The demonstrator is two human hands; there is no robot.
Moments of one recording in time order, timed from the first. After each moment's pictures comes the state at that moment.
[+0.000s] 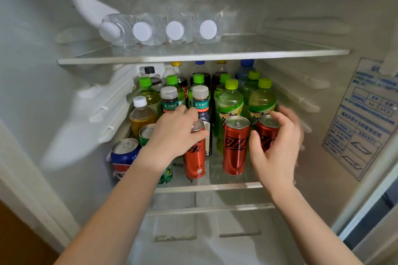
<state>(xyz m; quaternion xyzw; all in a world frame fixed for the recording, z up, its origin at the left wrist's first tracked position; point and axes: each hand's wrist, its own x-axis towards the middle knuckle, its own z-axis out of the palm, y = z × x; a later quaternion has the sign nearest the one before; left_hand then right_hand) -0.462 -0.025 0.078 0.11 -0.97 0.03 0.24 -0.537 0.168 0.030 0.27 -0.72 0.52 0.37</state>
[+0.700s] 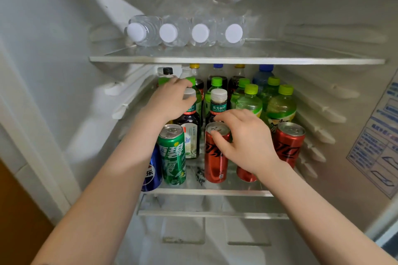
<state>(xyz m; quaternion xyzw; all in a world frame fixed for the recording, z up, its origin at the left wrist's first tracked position) -0.478 -0.095 0.120 0.15 -0.95 -0.08 0.26 -0.523 0.110 0.074 0.49 -0.78 0.25 0.29</state>
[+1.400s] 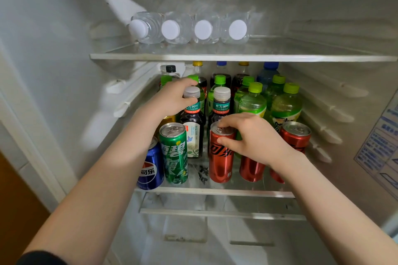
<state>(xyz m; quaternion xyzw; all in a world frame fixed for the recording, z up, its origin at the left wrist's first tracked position) -0.488 -0.115 0.114 0.12 -0.94 -0.23 0.22 -0.549 0.112 0.083 0.56 -0.80 0.20 0.13</state>
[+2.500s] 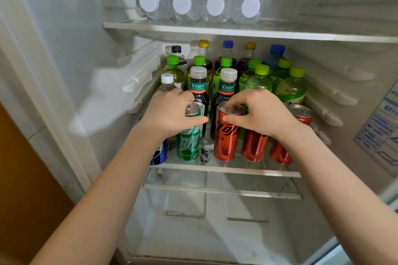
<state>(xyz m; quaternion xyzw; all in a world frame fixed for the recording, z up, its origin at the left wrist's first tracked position) -0.418 -0.069 0.075 0.16 -0.96 -0.01 0.22 -0.548 0.112 0.093 0.55 -0.80 0.18 0.15</state>
